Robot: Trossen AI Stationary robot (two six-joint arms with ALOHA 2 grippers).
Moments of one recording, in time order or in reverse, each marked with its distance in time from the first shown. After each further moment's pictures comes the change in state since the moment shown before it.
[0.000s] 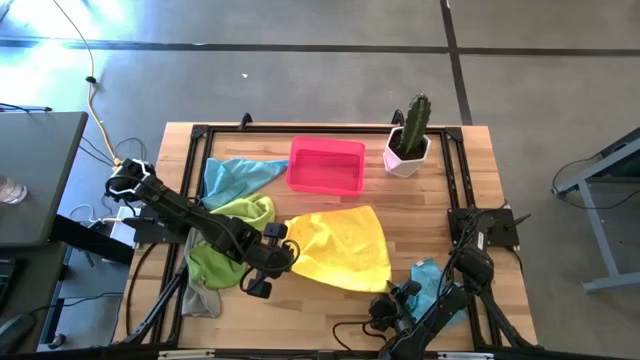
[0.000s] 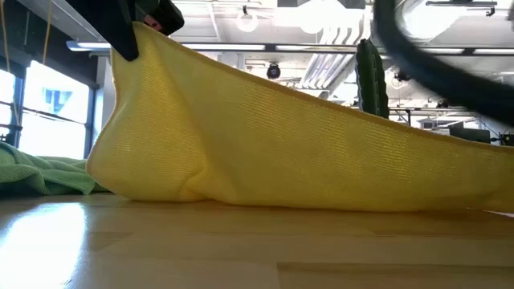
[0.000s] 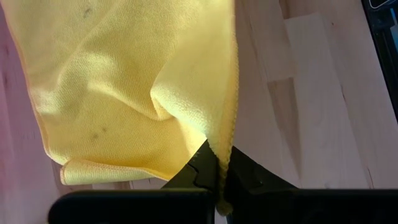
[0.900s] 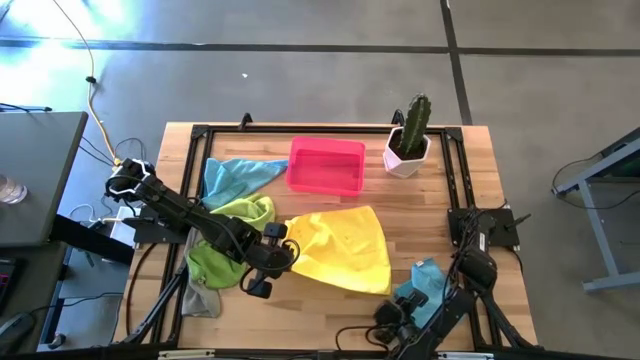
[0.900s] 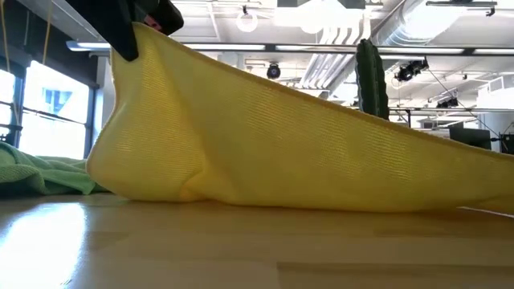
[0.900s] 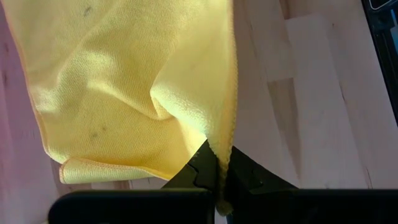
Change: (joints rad) left arm 0.000 0.000 0.000 -0.001 0.001 -0.008; right arm 0.040 0.002 0.071 0.025 -0.165 0.064
